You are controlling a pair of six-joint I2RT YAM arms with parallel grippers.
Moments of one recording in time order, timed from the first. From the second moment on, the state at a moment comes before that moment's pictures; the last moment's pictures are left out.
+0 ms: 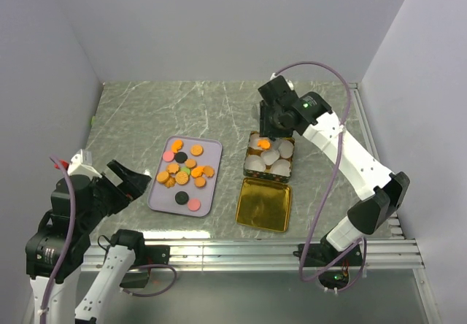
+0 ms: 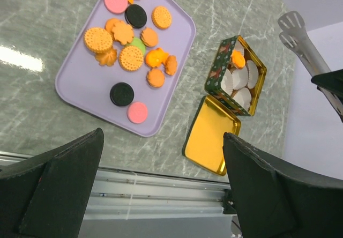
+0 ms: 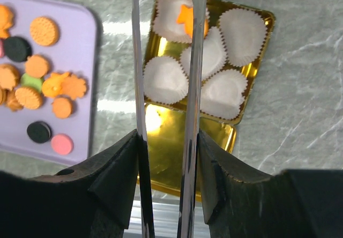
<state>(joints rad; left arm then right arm) -0.15 0.44 1.14 -1.22 0.03 -0.78 0.63 1.57 1.73 -1.15 0.27 0.55</state>
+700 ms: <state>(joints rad) -0.16 0.31 1.02 -1.11 -0.35 -0.64 1.01 1.67 1.76 -1.16 0.19 0.64</state>
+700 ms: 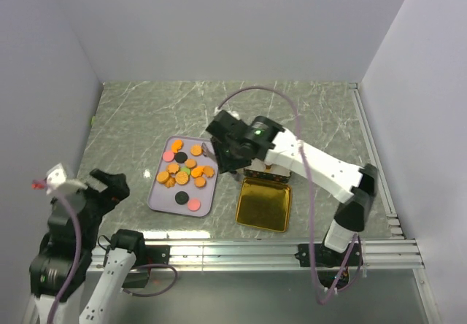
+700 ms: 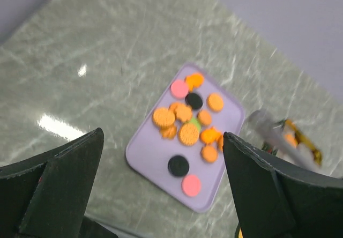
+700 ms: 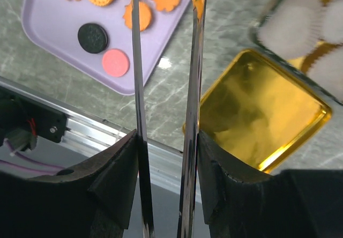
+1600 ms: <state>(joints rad) -0.16 0.06 1.00 -1.05 -0.39 -0.57 1.11 1.91 1.83 -1.24 0.23 0.64</state>
